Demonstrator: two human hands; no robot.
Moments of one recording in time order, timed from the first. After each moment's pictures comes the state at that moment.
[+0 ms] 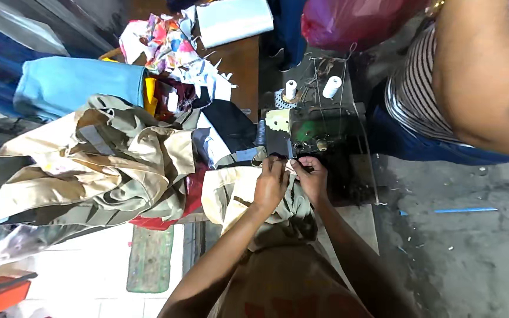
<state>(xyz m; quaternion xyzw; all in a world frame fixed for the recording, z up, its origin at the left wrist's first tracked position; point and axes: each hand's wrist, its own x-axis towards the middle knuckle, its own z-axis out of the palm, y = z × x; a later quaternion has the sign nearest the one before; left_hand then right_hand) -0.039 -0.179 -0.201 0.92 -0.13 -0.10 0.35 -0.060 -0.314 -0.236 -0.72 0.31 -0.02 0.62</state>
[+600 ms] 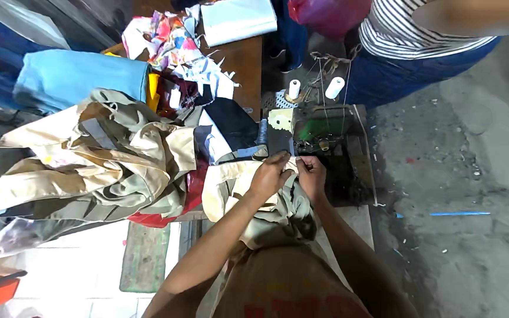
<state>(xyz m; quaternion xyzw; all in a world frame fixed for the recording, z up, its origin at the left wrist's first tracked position) -0.010 -0.165 -0.207 0.89 -0.25 -0.16 0.34 -0.055 -0.309 -0.236 -0.76 0.30 -0.04 0.57</state>
